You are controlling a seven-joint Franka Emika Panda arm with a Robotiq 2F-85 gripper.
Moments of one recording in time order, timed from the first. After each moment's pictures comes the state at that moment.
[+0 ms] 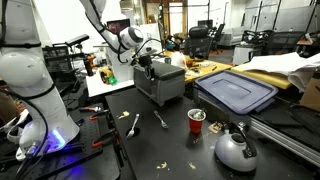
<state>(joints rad) 0.19 0.18 0.04 -2.29 -0.66 2.28 0.75</state>
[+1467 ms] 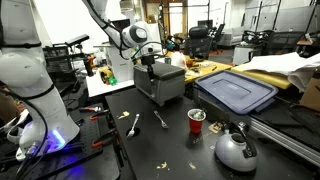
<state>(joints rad) 0.14 0.16 0.02 -2.29 -0.42 2.31 0.82</state>
